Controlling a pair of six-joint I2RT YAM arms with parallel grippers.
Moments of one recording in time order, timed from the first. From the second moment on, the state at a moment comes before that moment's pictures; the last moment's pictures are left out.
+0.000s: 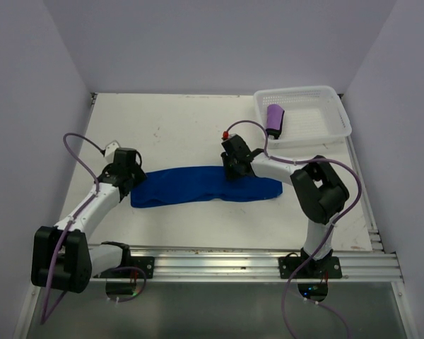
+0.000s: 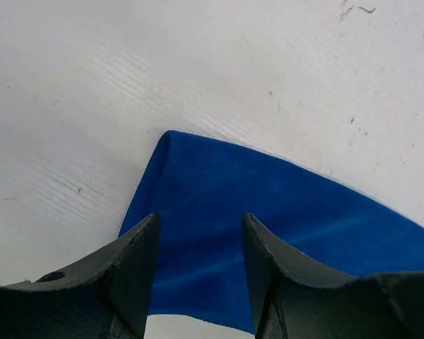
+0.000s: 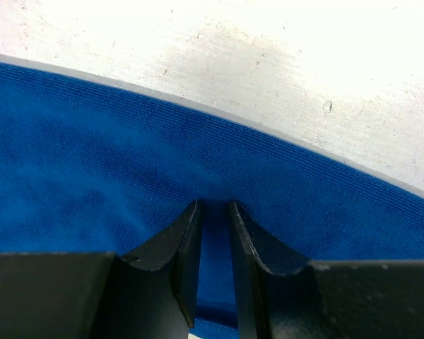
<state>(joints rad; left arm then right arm) -0.15 1.18 0.67 -0.37 -0.34 -0.70 0.64 1.88 1.17 -0.29 0.11 0.42</state>
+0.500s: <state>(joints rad) -0.11 1.37 0.65 -0.27 -0.34 -0.66 0.63 1.88 1.16 -0.28 0.09 0.41</state>
